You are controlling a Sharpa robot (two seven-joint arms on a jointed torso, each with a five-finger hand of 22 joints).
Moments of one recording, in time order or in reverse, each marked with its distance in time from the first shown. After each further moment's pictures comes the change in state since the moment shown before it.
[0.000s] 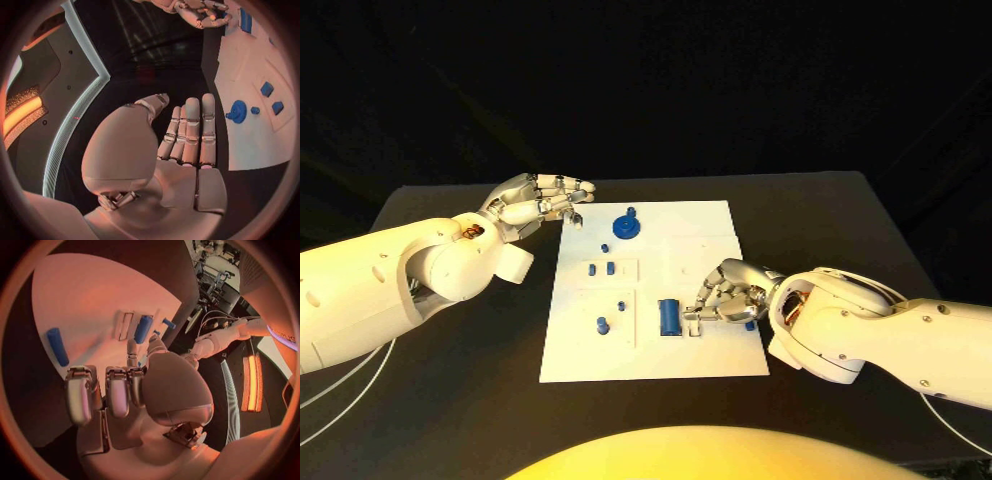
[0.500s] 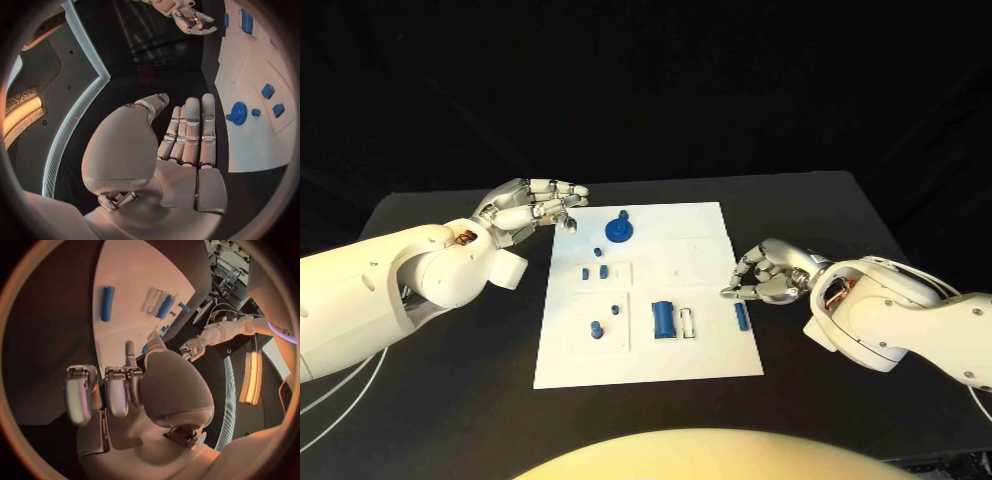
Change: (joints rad) left arm -0.001 -0.001 0.000 0.004 0.000 0.000 0.000; left_hand 0.000 0.000 0.000 0.000 0.000 0.000 0.000 0.000 0.000 0.000 0.000 0.000 0.000 0.000 0.000 0.000 0.000 0.000 0.000 0.000 0.000 0.000; right arm 0.012 -0.140 -0.004 -0.021 -0.048 -0.056 0.074; right_hand 0.042 -0.033 0.000 0.000 -0.023 -0.012 0.013 -0.023 -0.010 -0.001 0.023 -0.011 0.000 0.002 0.020 0.000 0.000 0.000 0.002 0.020 0.001 0.000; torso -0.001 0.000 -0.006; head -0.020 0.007
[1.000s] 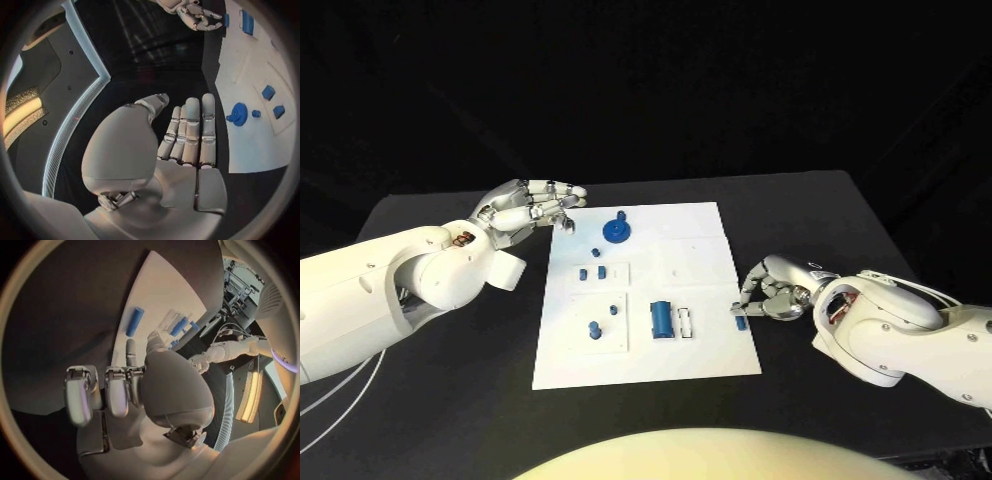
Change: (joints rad) left arm -0.002 -0.001 0.000 0.001 0.000 0.000 0.001; left_hand 0.000 0.000 -0.003 0.003 0.000 0.000 0.000 0.000 -0.001 0.000 0.000 0.000 0.000 0.000 0.000 0.000 0.000 0.000 0.000 0.000 0.000 0.000; right arm -0.054 -0.012 -0.004 -0.008 -0.176 0.028 -0.064; right_hand 0.000 0.000 0.000 0.000 -0.012 0.036 -0.015 0.015 0.014 0.002 -0.010 0.000 0.000 -0.002 -0.002 0.000 0.000 0.000 0.000 0.000 0.012 0.000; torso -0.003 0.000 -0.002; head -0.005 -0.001
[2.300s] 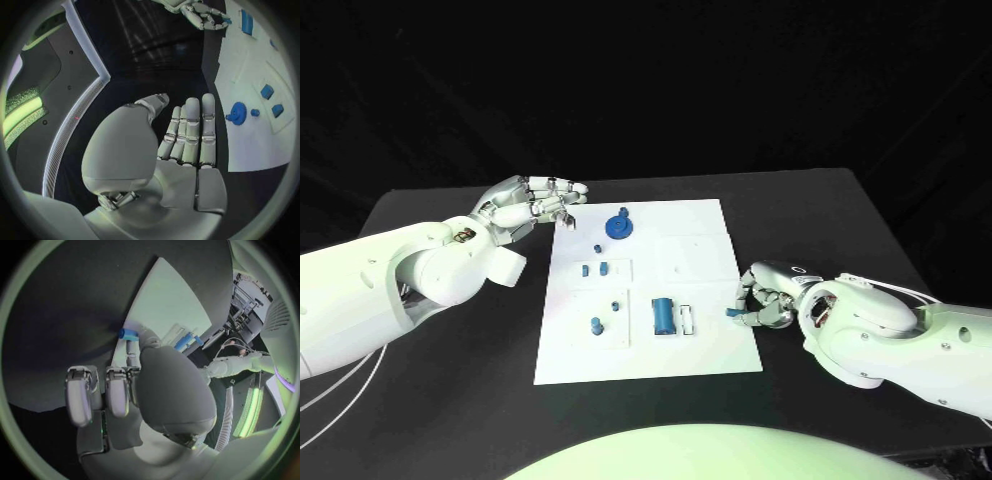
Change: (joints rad) left arm -0.001 -0.004 0.000 0.001 0.000 0.003 -0.001; left_hand 0.000 0.000 0.000 0.000 0.000 0.000 0.000 0.000 0.000 0.000 0.000 0.000 -0.001 0.000 0.000 0.000 0.000 0.000 0.000 0.000 0.000 0.000; right arm -0.032 0.068 0.008 -0.019 -0.128 0.069 -0.094; right_hand 0.219 -0.103 0.236 0.021 0.131 0.036 -0.013 -0.014 -0.005 -0.003 -0.017 0.000 0.001 -0.001 -0.016 0.000 0.000 0.000 0.000 -0.015 0.007 0.000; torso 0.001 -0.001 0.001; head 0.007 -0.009
